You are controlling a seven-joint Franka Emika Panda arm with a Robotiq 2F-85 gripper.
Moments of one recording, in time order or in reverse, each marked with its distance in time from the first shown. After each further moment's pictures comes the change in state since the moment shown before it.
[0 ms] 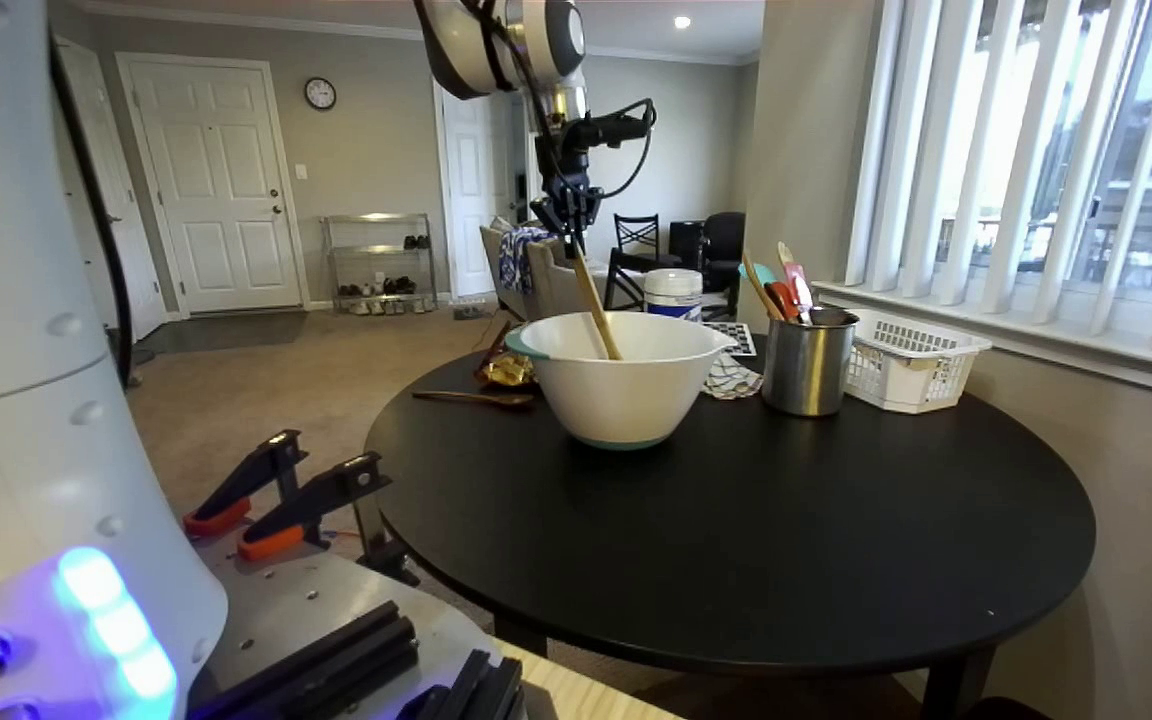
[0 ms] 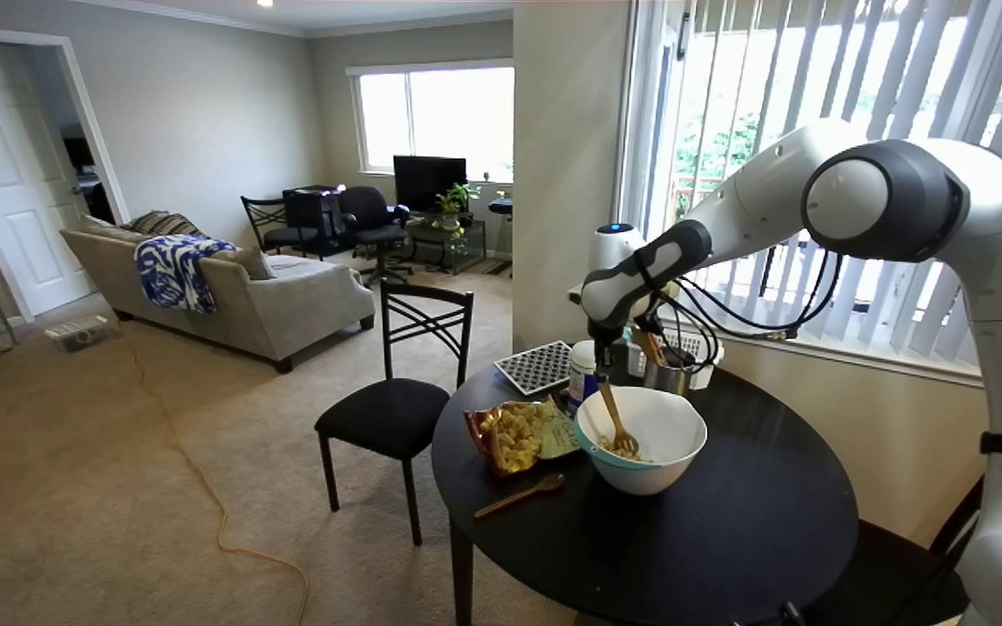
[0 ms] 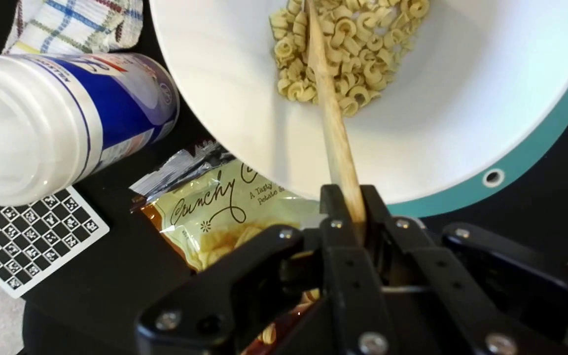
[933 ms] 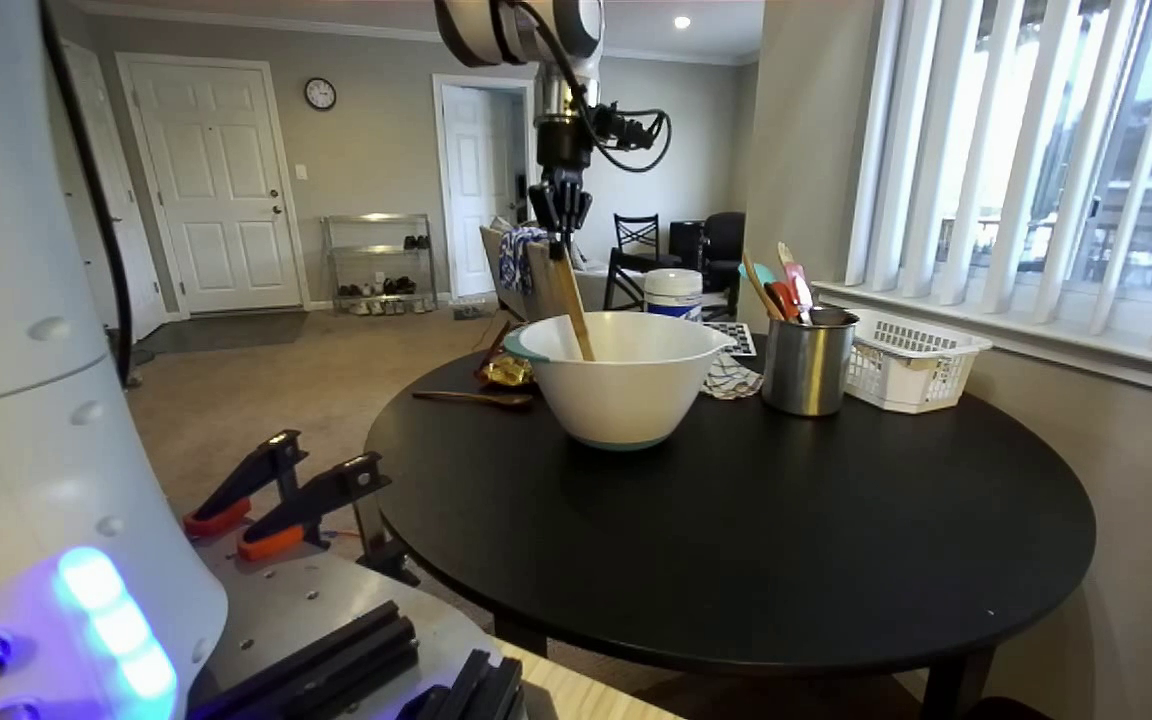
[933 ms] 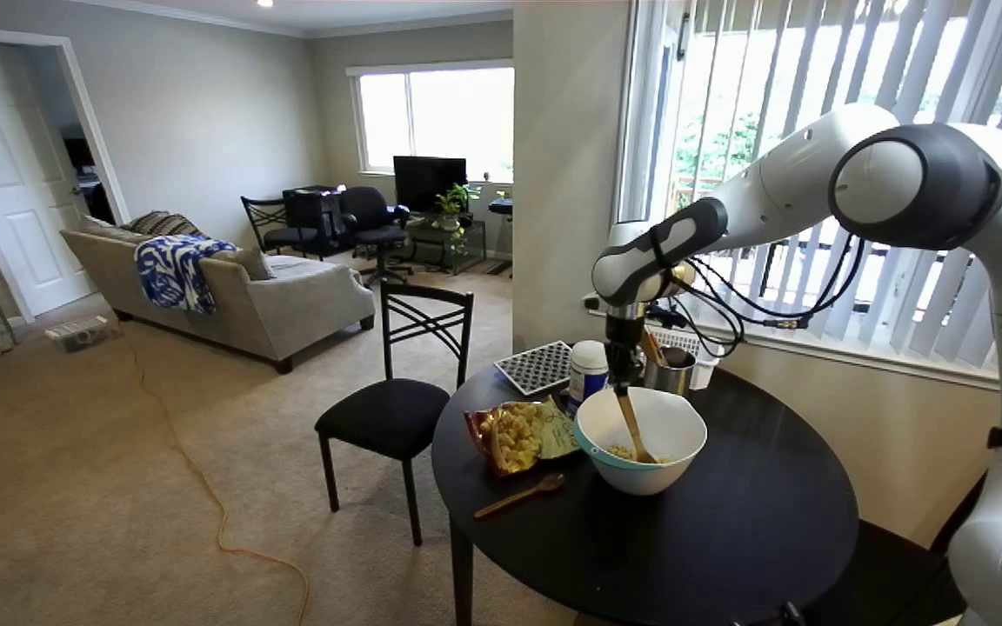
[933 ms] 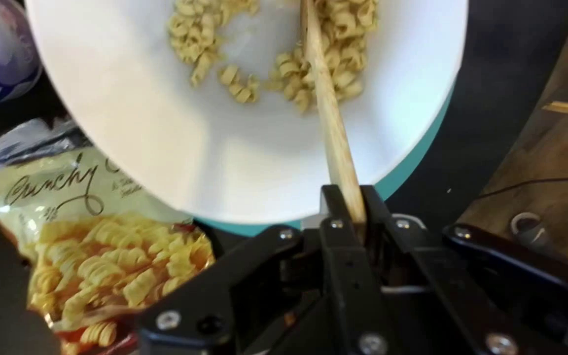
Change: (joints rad) arm -0.107 -0.056 0.078 -0.031 0.136 -0.244 -0.410
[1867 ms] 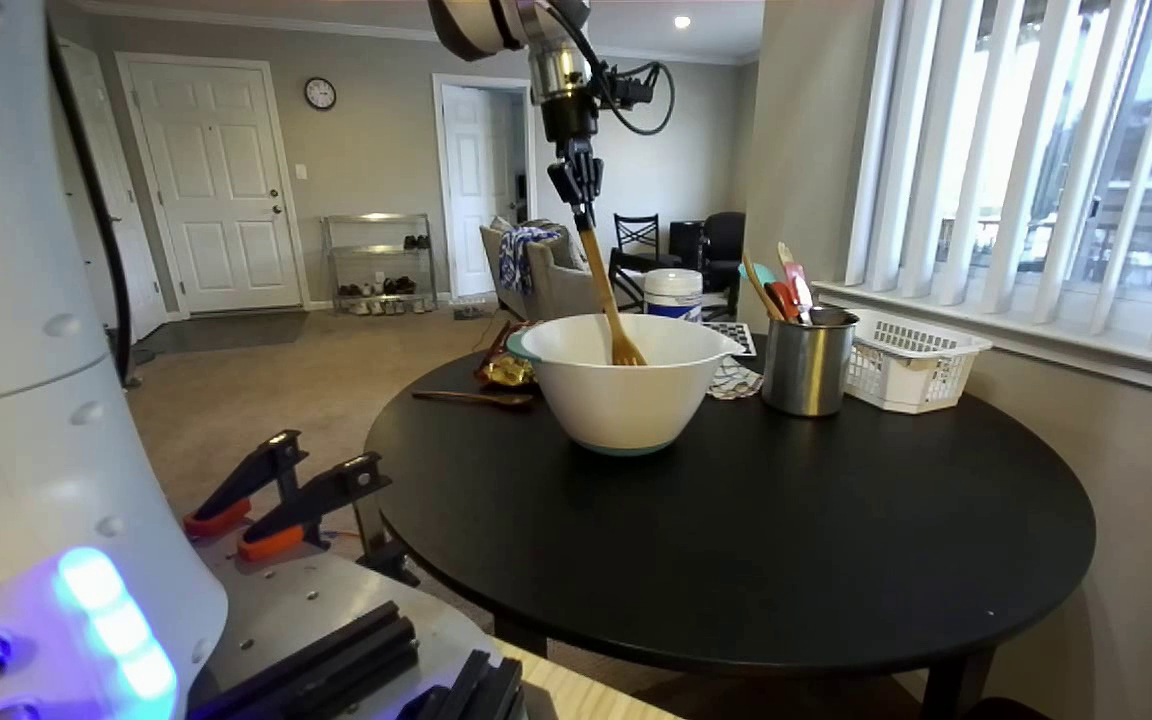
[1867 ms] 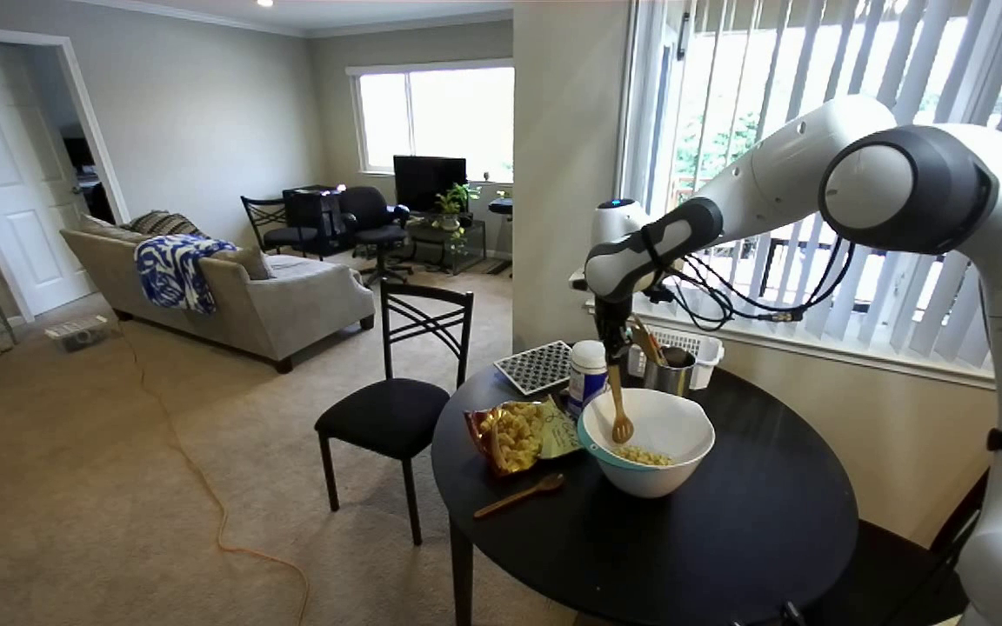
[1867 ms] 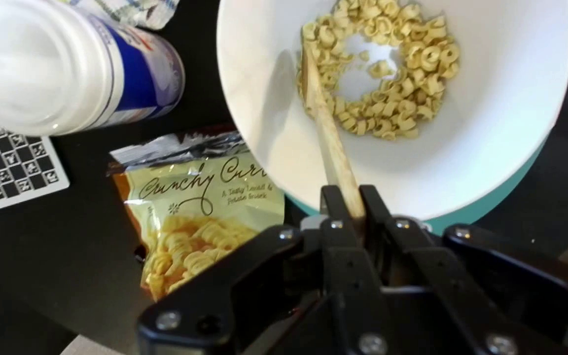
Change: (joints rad) arm 0.093 -0.001 -0.071 0.074 -0.168 0.098 0.076
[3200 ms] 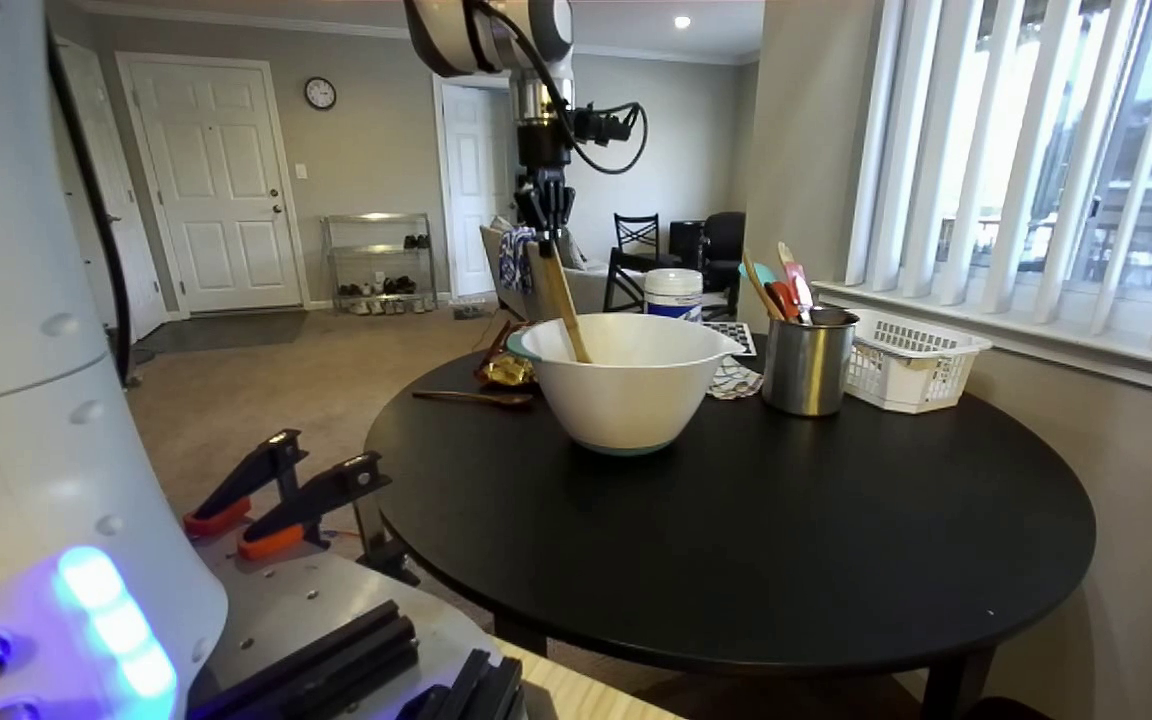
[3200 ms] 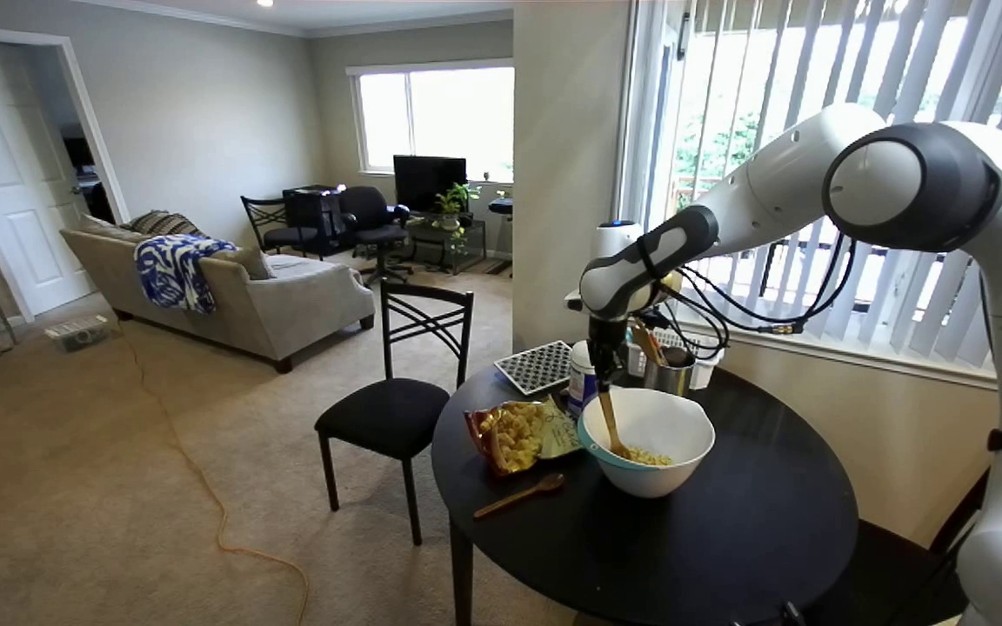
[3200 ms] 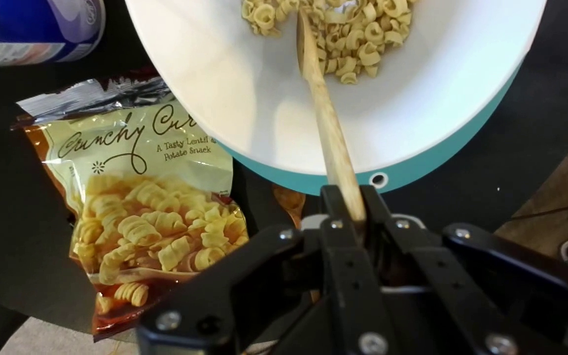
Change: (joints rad) arm -0.014 -0.006 0.046 -0.105 0.122 0.044 -0.033
